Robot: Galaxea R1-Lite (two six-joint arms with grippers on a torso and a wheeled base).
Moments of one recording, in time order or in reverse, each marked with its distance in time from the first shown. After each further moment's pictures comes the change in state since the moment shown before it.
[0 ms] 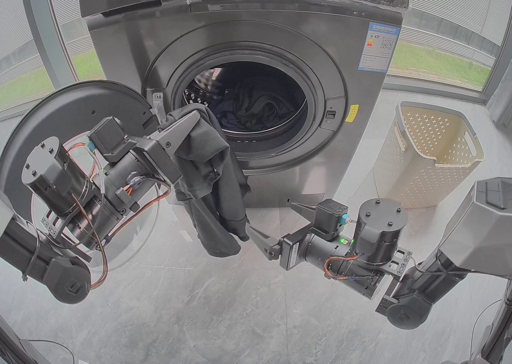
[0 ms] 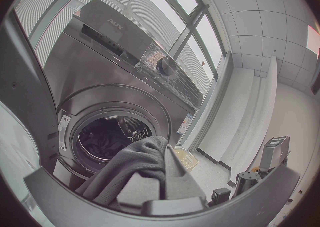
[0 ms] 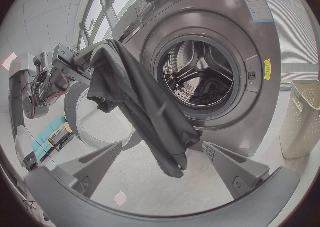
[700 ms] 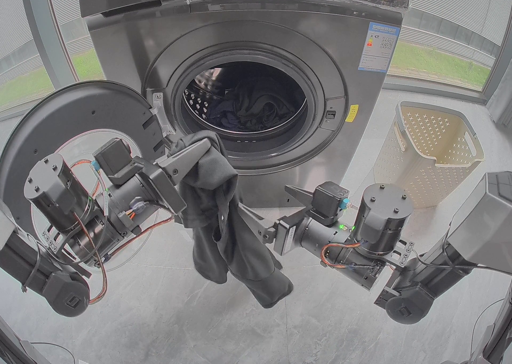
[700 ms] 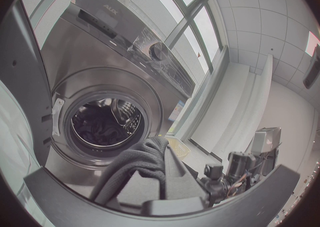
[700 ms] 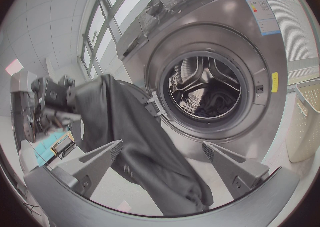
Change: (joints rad) left arm -0.024 -0.008 0.085 0.000 -0.070 0.001; right arm 0.012 -0.028 -0.068 0.008 0.000 0.018
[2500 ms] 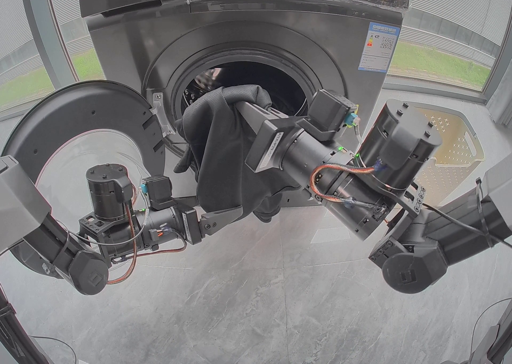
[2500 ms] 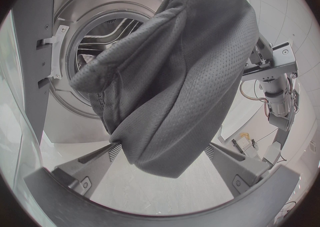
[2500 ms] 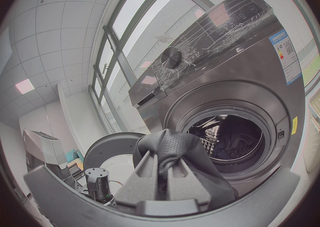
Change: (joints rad) left arm 0.098 0.169 -0.121 0.427 -0.173 0.122; right arm 0.056 -0.085 -0.335 0.094 -0.001 0.052
